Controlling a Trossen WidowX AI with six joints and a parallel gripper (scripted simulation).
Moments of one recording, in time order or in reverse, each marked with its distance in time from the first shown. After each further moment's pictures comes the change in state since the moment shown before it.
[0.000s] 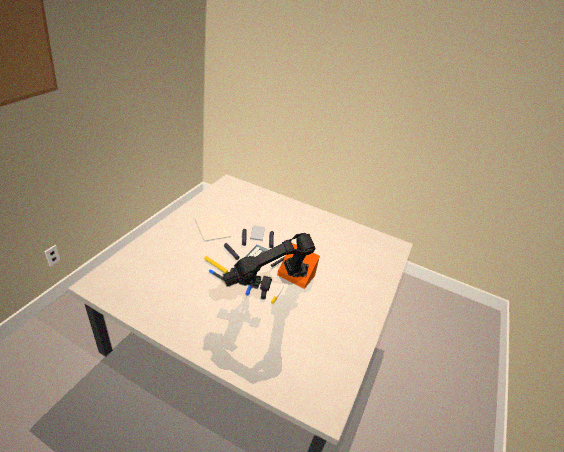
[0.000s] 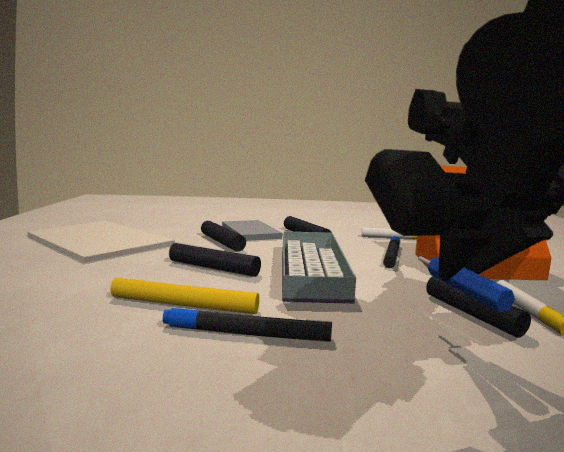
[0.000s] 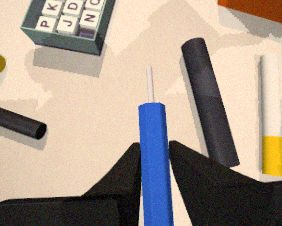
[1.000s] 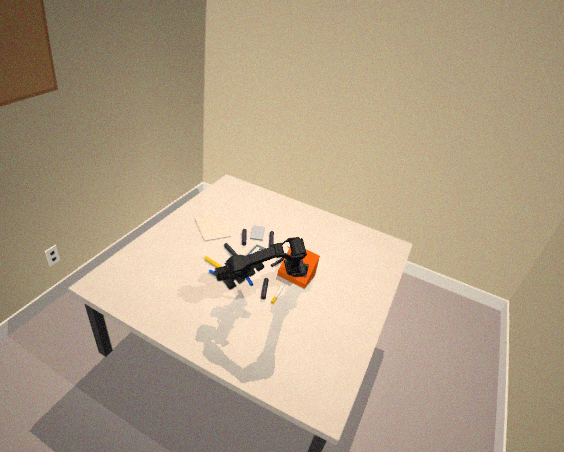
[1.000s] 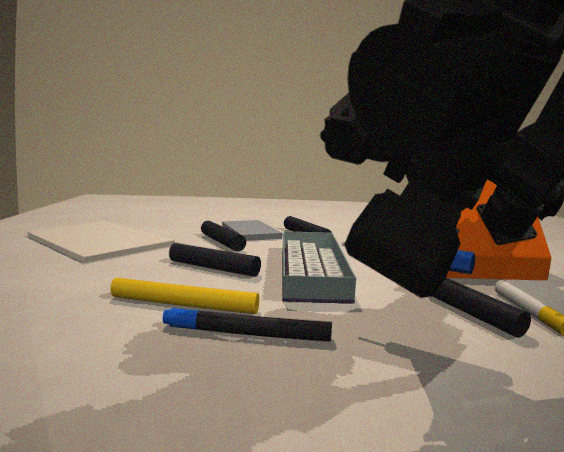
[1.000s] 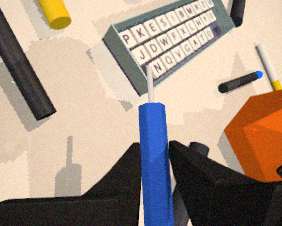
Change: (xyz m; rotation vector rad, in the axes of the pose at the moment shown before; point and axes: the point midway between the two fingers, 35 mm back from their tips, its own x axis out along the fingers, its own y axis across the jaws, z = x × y) arm 0.008 0.035 0.031 -0.831 -0.144 -0.083
